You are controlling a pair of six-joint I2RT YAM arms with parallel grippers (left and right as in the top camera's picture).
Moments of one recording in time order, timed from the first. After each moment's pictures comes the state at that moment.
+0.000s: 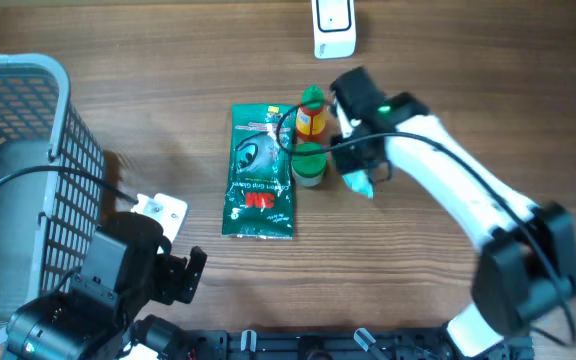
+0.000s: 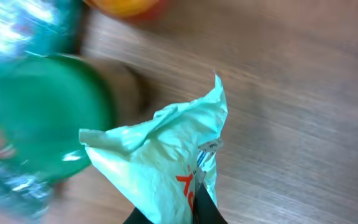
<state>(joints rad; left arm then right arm) -0.46 0.73 1.13 -1.40 -0.21 -0.04 0.46 1.75 1.38 -0.97 -0.07 0.17</state>
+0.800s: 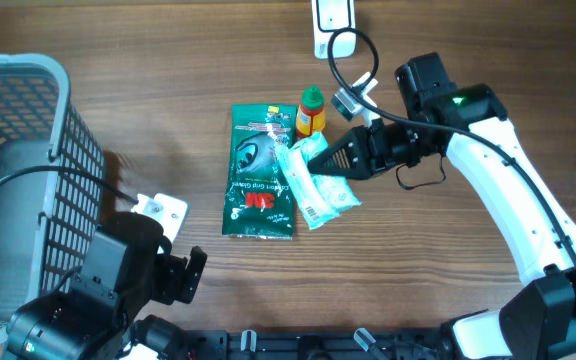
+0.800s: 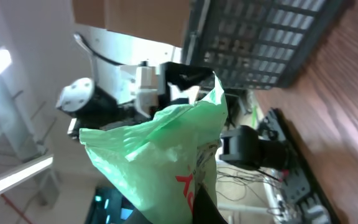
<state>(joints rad) -0.46 0.73 1.13 -1.40 -0.21 -0.04 0.29 1.61 1.38 -1.18 -1.52 -0.06</state>
